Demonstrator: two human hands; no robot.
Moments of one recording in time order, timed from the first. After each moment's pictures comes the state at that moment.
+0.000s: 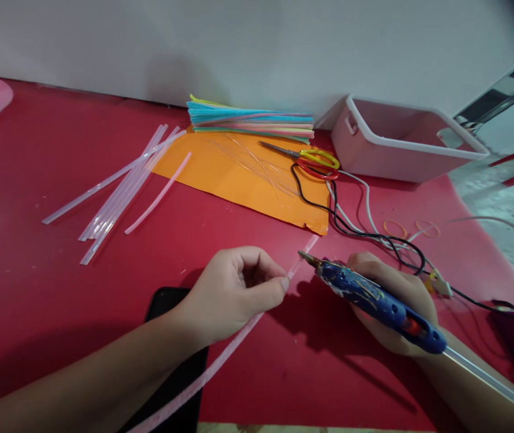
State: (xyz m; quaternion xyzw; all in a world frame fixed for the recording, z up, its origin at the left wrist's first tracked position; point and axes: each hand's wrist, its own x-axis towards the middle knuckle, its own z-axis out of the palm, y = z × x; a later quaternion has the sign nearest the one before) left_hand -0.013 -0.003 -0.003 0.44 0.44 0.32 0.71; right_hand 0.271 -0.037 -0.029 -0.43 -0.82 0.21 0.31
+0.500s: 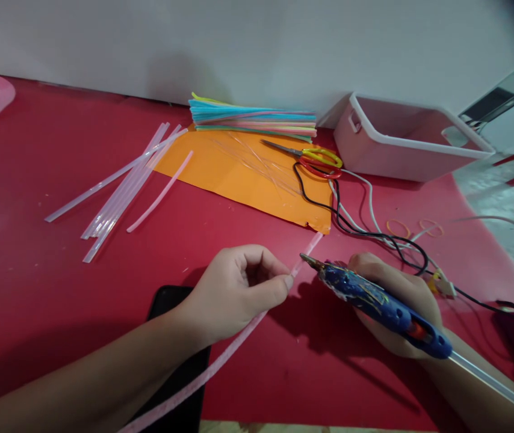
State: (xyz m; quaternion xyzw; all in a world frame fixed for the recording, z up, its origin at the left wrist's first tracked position) left_hand -0.012 -0.004 -0.004 0.45 0.44 0.33 0.71; right_hand 0.271 -0.033 -0.027 -0.40 -0.82 0.24 0.33
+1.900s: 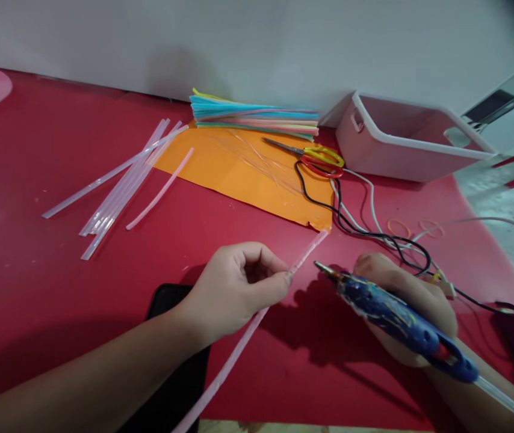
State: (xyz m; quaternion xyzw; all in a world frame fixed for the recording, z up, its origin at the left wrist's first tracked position) left_hand -0.013 -0.004 -0.005 0.44 0.45 0.33 0.70; right_hand 0.266 -0.037 -0.027 -0.37 -0.82 0.22 0.37
